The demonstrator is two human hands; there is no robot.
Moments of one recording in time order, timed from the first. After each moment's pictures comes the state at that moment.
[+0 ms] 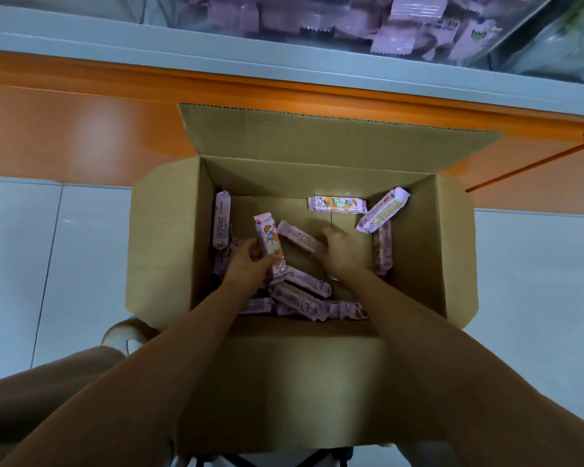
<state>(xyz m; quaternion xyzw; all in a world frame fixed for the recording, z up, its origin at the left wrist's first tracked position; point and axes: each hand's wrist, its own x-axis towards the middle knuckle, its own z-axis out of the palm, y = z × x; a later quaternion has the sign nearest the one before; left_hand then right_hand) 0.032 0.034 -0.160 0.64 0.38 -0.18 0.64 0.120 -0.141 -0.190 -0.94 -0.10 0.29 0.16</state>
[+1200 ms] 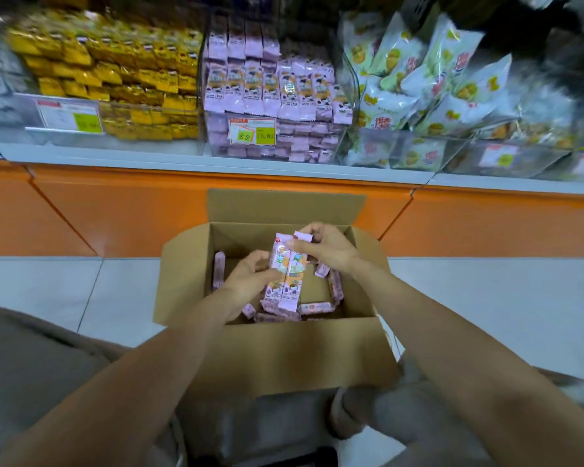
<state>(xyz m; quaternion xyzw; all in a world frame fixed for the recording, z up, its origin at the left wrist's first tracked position) -0.028 0.012 0.033 0.68 0.16 -0.13 0.70 0.061 -0.150 0.063 -0.81 -0.10 0.25 0.52</state>
